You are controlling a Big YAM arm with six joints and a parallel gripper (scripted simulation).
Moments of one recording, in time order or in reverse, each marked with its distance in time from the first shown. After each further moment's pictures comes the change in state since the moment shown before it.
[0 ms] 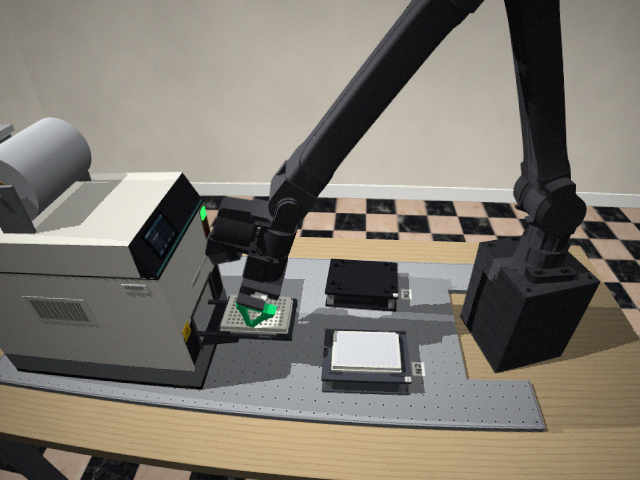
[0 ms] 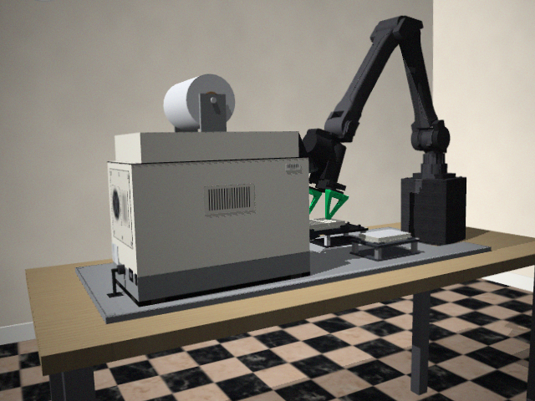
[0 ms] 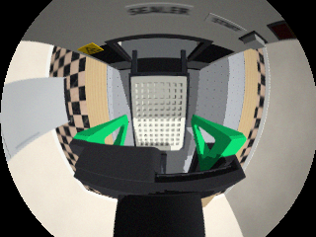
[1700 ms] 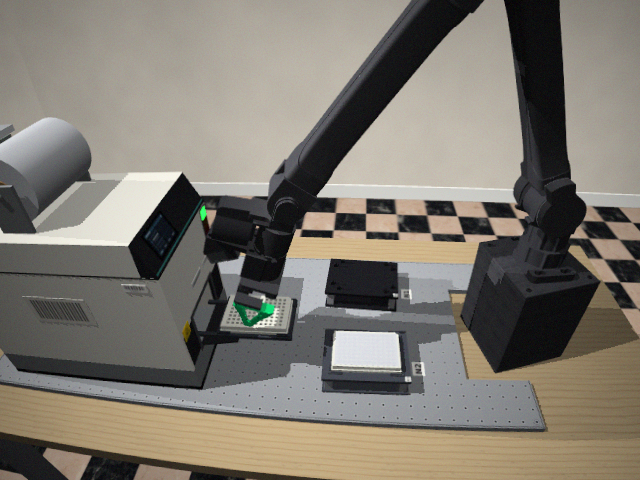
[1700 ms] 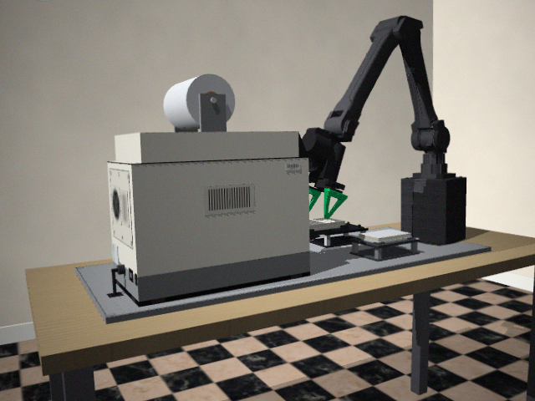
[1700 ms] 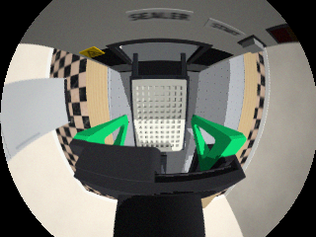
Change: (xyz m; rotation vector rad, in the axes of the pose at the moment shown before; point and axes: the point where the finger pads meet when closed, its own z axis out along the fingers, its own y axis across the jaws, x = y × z) arm -0.005 0.001 -0.001 -0.001 -0.010 0.001
